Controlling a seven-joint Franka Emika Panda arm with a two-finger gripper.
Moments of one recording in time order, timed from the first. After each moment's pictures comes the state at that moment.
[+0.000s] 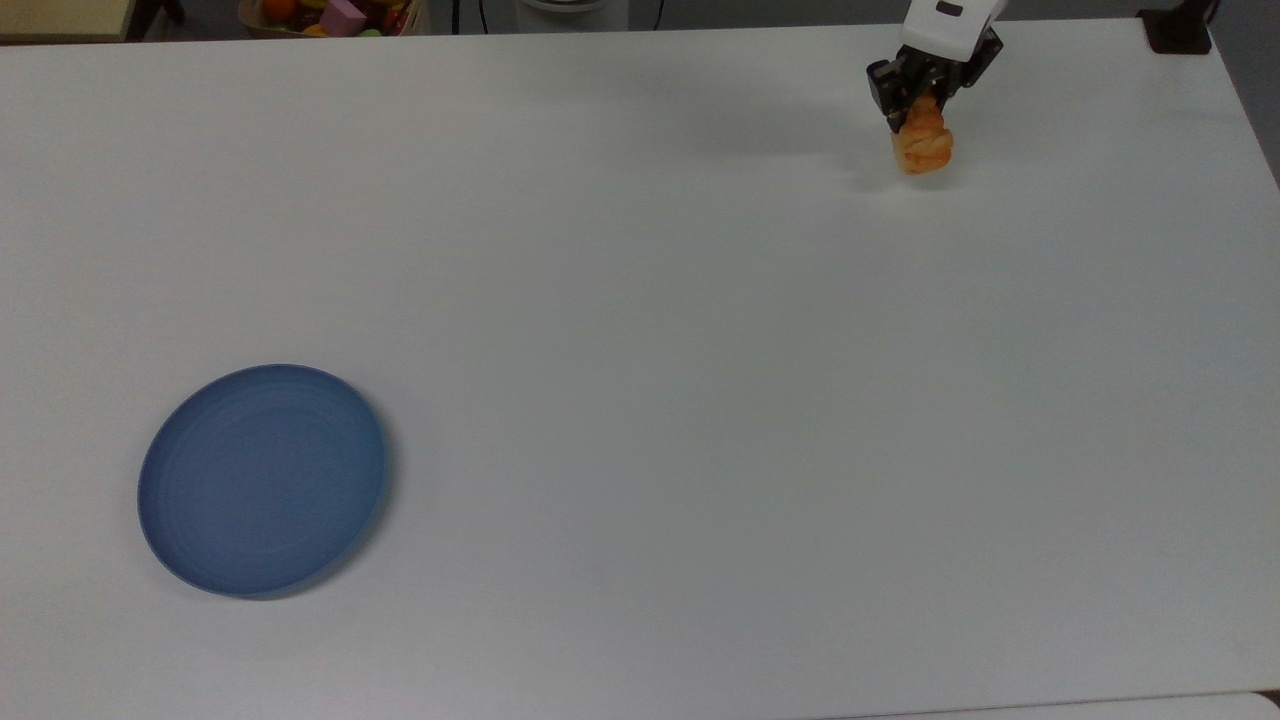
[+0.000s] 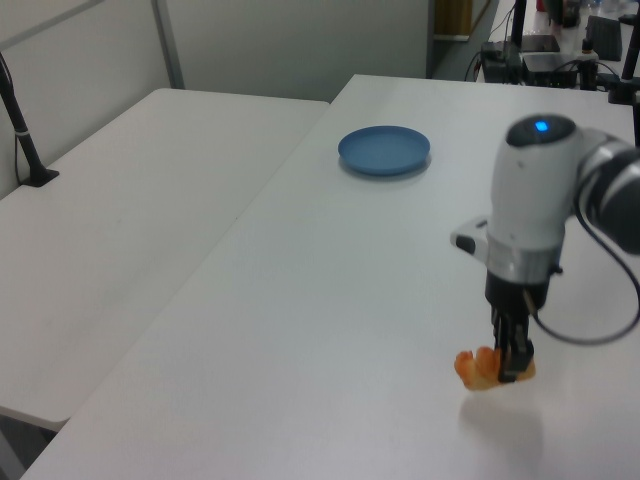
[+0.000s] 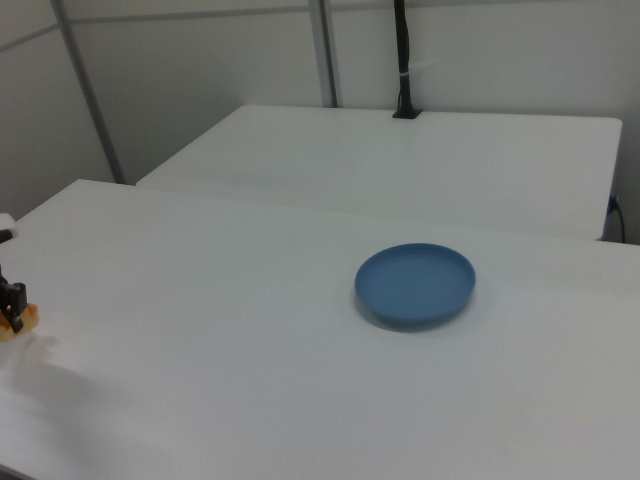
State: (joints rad) arm 0.35 0.20 0.48 -2.04 -0.10 2.27 0.47
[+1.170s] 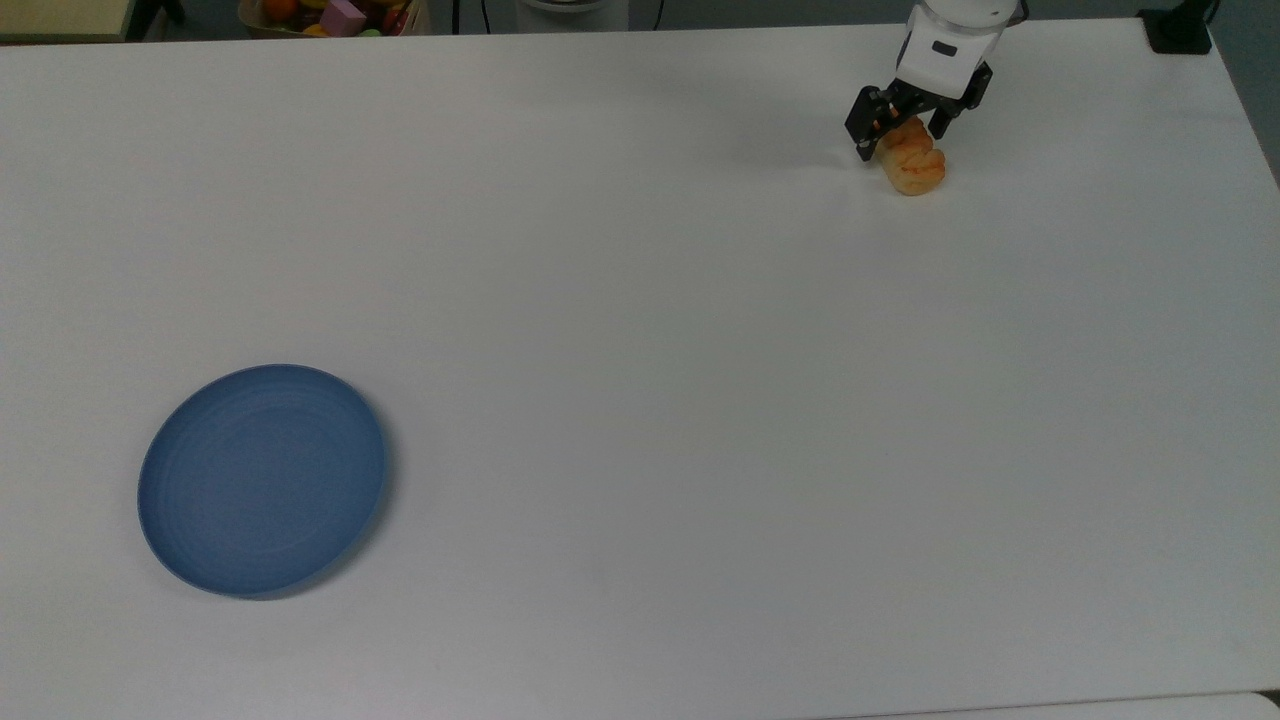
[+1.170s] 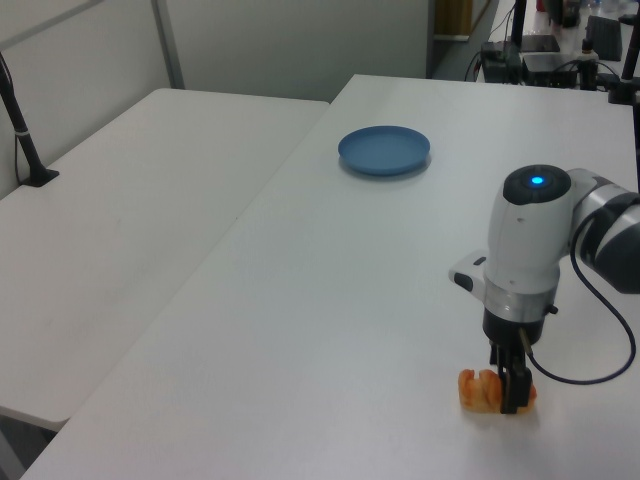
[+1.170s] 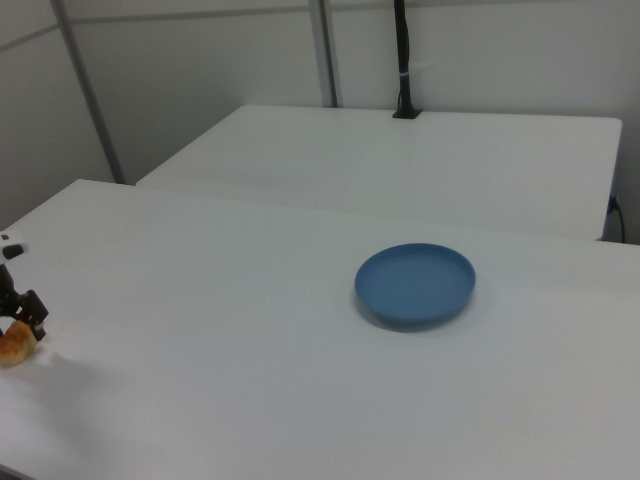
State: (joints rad) arm 0.36 0.30 0.47 -2.04 -0.21 2.29 0.53
